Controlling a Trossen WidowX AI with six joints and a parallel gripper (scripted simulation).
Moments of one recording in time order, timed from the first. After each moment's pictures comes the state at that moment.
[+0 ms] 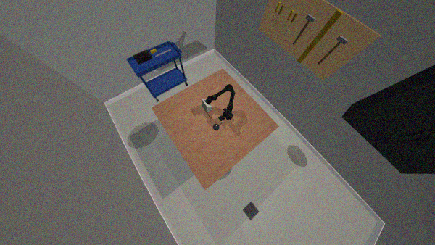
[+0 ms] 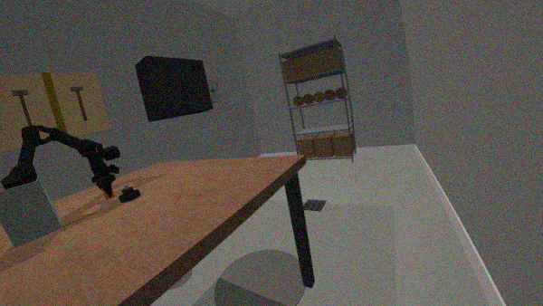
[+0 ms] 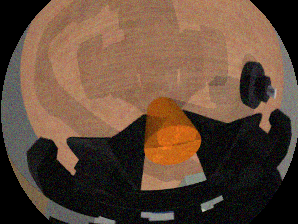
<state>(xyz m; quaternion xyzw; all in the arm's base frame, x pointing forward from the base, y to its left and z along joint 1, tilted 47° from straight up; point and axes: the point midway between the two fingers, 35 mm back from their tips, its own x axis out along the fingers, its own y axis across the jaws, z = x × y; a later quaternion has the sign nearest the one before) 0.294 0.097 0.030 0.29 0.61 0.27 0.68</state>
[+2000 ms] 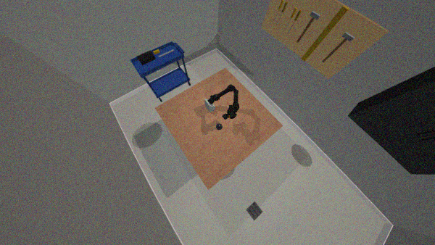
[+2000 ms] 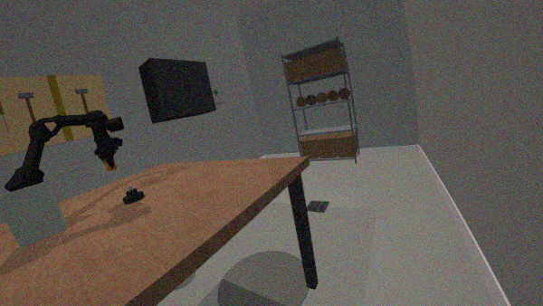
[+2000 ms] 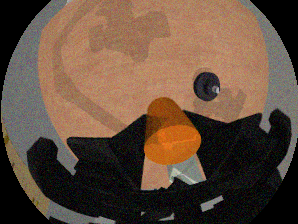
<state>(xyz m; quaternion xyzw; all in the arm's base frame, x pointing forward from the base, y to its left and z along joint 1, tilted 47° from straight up) 0.313 -0.020 0.105 0.29 0.61 0.27 0.68</state>
